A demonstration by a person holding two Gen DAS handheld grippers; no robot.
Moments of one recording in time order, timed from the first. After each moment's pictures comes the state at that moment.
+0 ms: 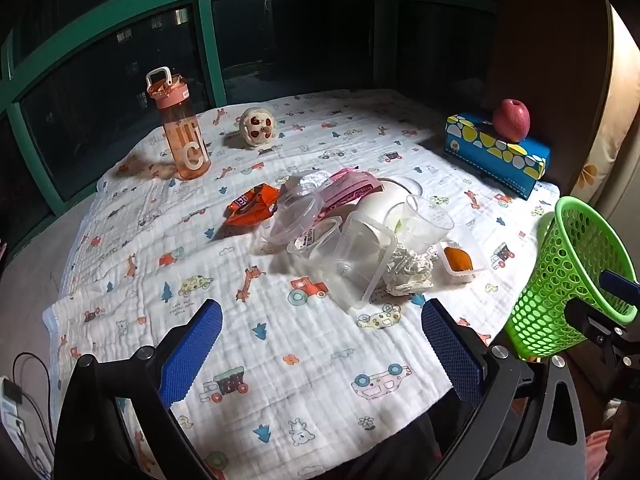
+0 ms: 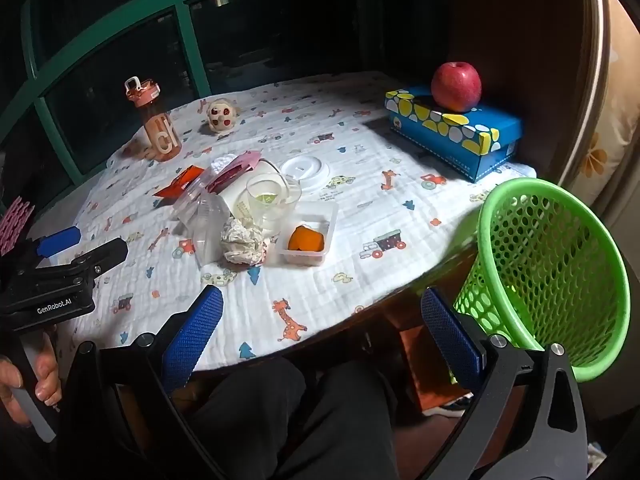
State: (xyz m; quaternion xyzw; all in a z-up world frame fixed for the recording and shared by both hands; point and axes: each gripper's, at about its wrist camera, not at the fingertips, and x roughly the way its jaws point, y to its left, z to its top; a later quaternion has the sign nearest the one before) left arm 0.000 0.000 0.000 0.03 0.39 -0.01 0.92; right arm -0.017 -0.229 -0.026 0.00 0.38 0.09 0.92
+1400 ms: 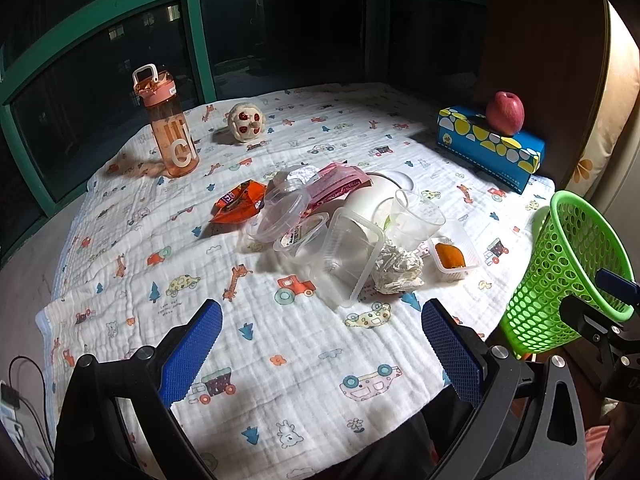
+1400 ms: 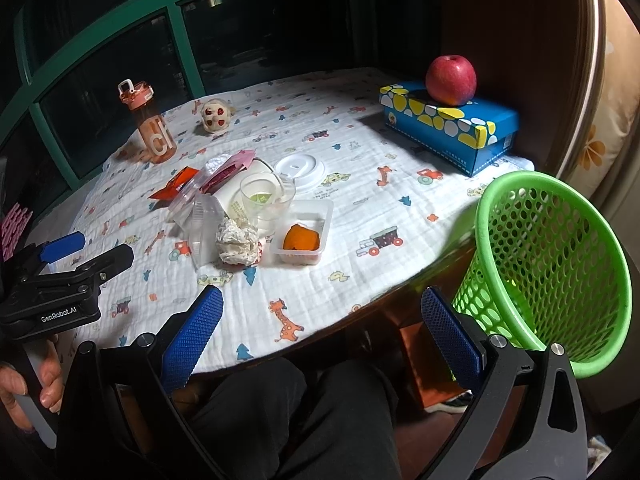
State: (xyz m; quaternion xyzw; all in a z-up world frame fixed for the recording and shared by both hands) left arm 0.003 -0.013 -0.007 0.02 0.40 -0.02 0.91; right arm -0.014 -0.232 -0.029 0.00 0.39 0.09 0.92
